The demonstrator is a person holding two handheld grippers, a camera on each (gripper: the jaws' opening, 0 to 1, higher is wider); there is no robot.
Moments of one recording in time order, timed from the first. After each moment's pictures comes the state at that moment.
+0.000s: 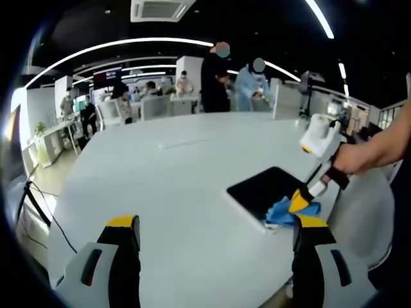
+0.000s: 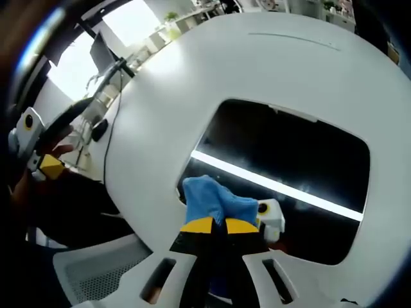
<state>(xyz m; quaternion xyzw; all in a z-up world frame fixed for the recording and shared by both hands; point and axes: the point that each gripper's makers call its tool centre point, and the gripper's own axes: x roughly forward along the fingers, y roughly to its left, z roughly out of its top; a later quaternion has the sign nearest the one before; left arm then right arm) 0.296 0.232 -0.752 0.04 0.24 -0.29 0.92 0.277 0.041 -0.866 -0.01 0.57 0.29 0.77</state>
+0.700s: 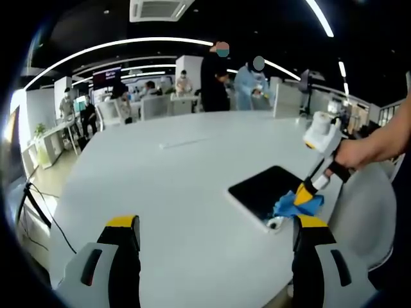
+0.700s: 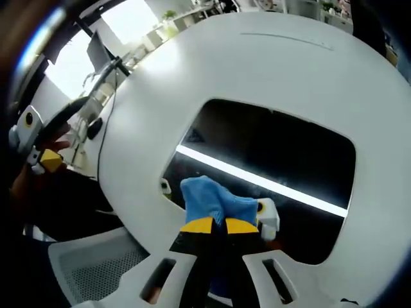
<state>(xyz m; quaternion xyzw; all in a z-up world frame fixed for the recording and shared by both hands) 0.301 0.229 -0.753 0.04 0.24 -0.29 0.92 0.282 0.012 -0.866 -0.02 0.57 0.28 0.77</state>
